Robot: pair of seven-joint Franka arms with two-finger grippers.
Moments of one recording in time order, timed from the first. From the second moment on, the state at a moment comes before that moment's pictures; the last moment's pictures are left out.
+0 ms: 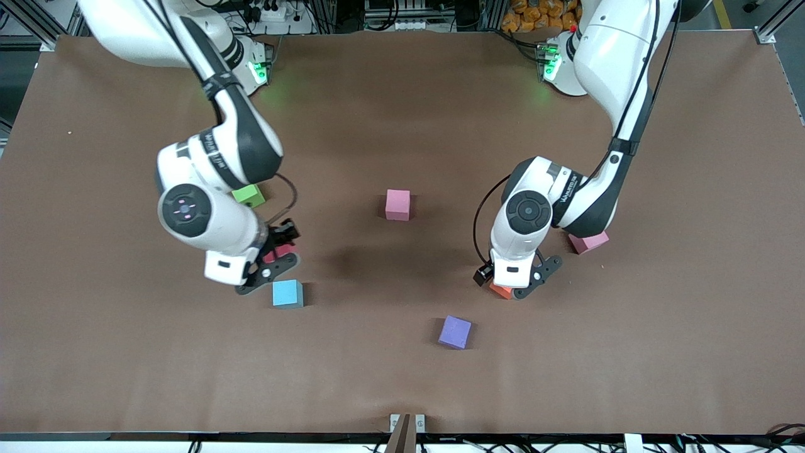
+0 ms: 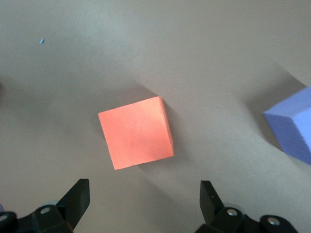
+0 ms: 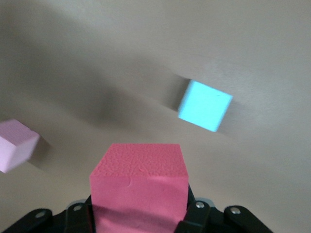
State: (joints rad) left arm -0.42 0.65 -0.07 -1.57 0.12 2.20 -1.29; right arm 0.32 0.51 0.09 -1.47 0.05 1.88 -0.08
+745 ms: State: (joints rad) left arm -0.36 0.66 -0.06 -1.66 0.12 2.41 -1.49; right arm 0.55 0.65 0.09 -1.48 0.06 2.12 0.56
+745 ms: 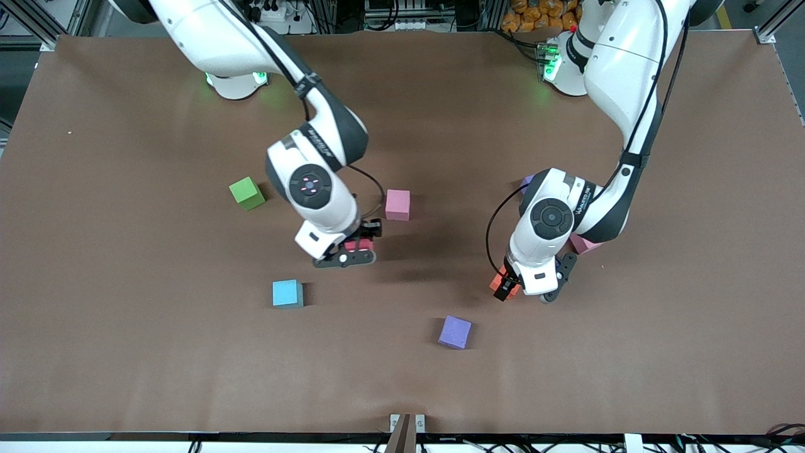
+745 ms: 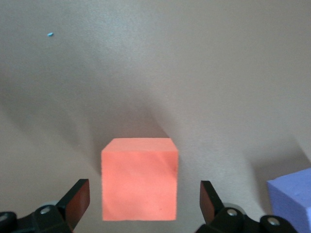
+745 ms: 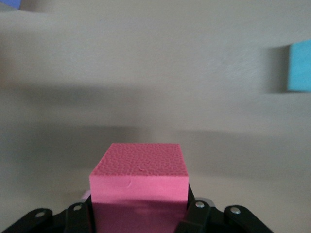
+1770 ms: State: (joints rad) left arm -0.36 0.72 -0.07 -1.66 0.12 2.44 -1.46; right arm 0.66 0.78 0.09 -1.43 0.06 2.20 0.73
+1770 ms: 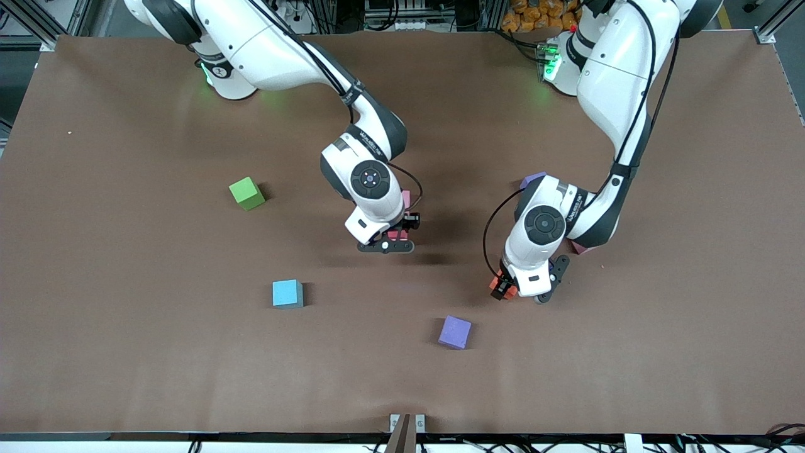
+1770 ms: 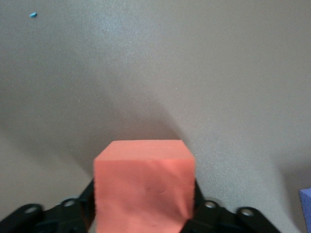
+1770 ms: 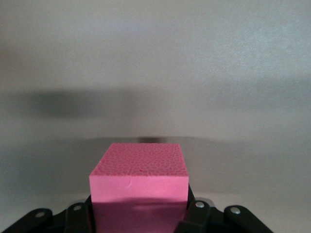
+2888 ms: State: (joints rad) left arm -0.36 0.66 -0.08 -1.65 0.12 2.35 -1.28; right arm 0.68 0.81 0.09 -1.44 0.05 2.20 0.74
